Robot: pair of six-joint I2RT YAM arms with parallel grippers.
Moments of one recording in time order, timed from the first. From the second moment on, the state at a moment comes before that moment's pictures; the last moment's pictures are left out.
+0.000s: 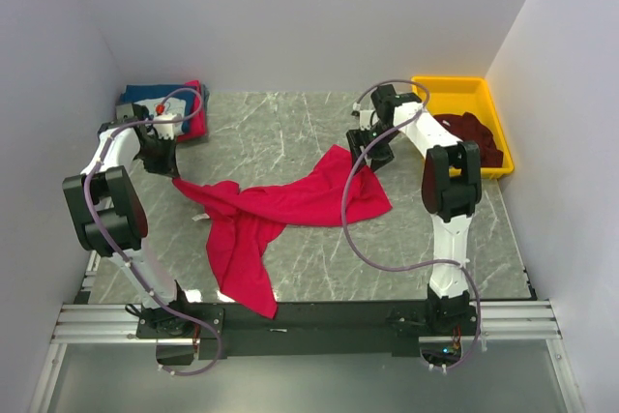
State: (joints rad) left arm 0.27 1.82 1.40 -0.80 0.34 0.37; right arm 0.23 2.16 1.84 -1.07 -0.36 -0.11
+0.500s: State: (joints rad) left arm 0.28 1.81 1.39 -0.79 0.37 0.34; right arm 0.23 2.16 1.78 -1.05 -0.42 -0.14
